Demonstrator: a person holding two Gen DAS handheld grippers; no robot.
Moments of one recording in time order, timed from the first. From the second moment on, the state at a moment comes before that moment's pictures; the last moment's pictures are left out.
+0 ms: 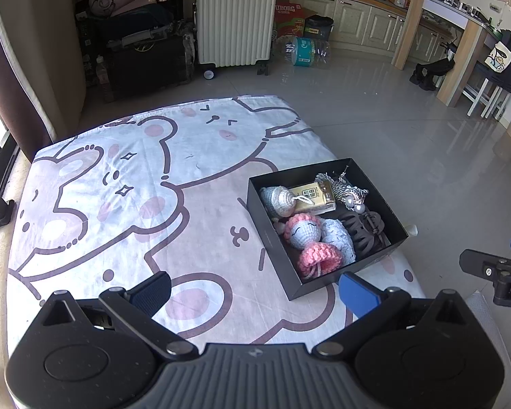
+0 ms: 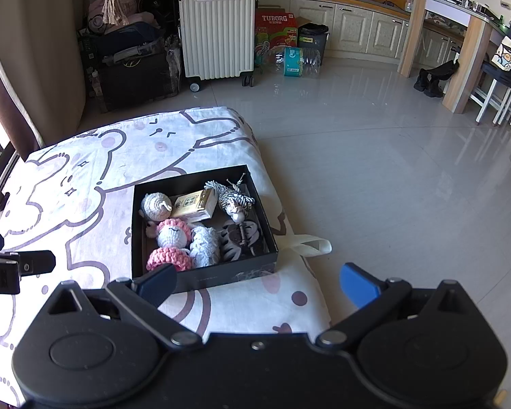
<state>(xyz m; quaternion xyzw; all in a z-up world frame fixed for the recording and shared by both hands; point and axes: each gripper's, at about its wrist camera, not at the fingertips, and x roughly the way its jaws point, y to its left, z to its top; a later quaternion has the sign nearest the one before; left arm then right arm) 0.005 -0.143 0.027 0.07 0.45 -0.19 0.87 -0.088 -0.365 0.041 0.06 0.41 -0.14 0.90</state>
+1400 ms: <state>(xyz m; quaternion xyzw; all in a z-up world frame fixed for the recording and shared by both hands) 0.003 -0.145 0.028 0.07 0.45 -0.20 0.87 -0.091 -0.366 0.038 0.06 0.41 -0.14 0.90</state>
